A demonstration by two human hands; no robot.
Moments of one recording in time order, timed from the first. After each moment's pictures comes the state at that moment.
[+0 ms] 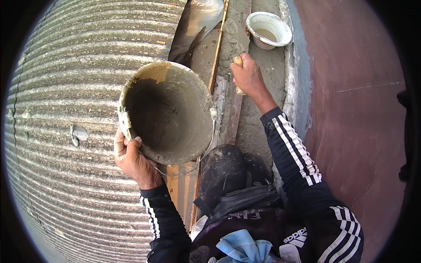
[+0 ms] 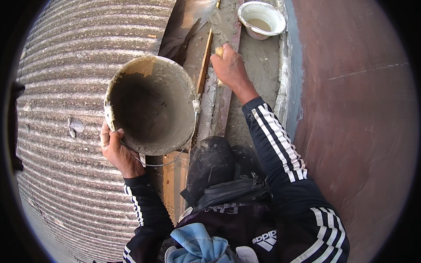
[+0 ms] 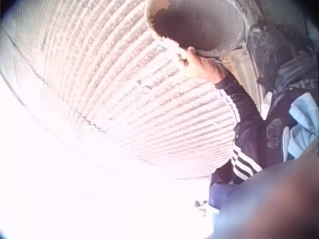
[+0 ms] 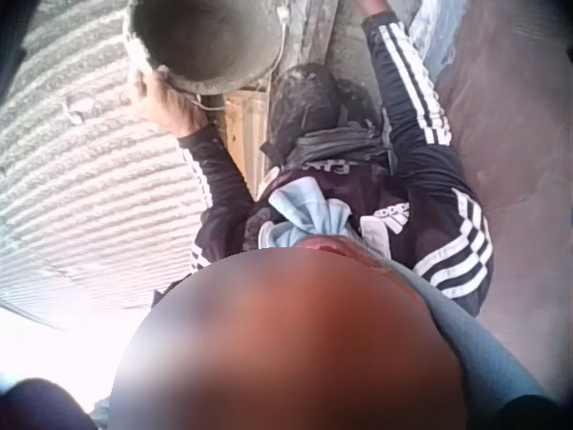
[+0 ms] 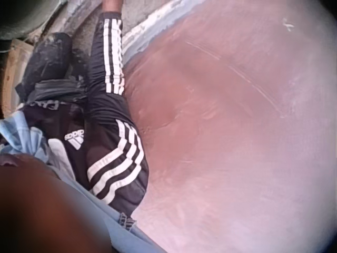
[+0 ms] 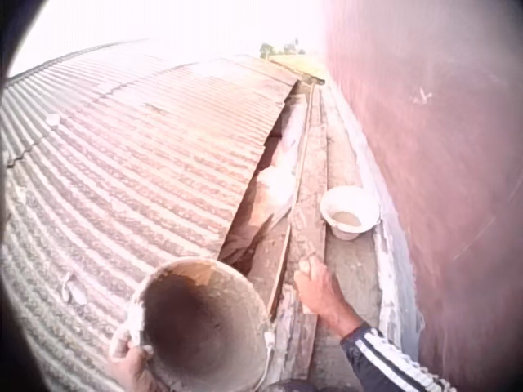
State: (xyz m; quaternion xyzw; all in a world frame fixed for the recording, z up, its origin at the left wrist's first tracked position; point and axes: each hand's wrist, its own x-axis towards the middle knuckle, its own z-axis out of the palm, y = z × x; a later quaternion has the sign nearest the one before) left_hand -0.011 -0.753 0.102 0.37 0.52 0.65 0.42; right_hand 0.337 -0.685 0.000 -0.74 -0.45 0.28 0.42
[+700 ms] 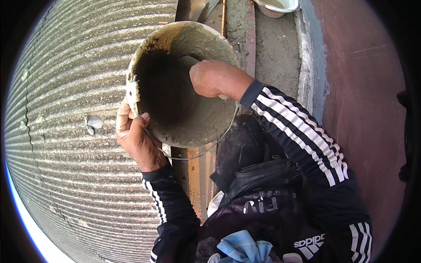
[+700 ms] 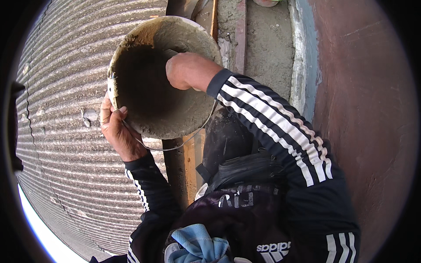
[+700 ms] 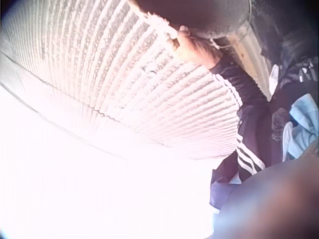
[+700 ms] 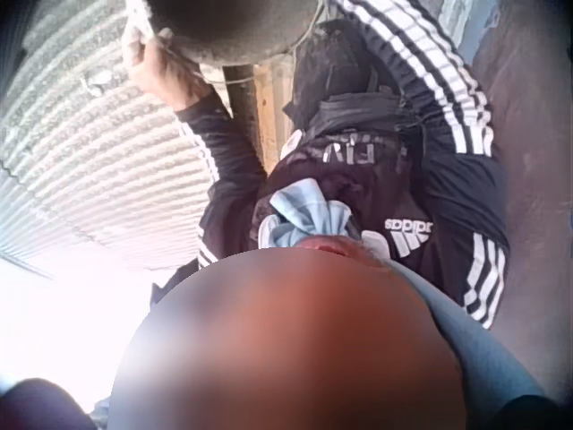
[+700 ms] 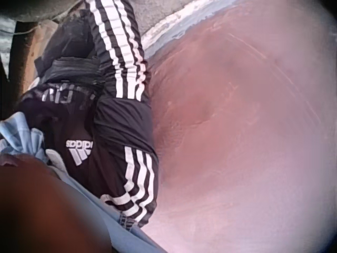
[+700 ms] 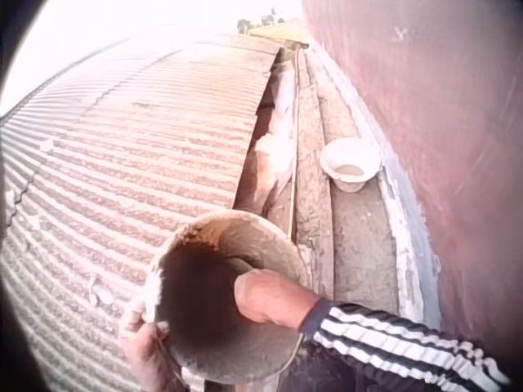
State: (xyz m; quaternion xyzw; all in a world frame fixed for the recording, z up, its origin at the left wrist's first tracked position) left_hand 0.004 -0.762 0.145 0.44 0.47 0.57 0.51; right_hand 0.213 -0.713 0.099 -0.56 -0.76 0.33 -0.04
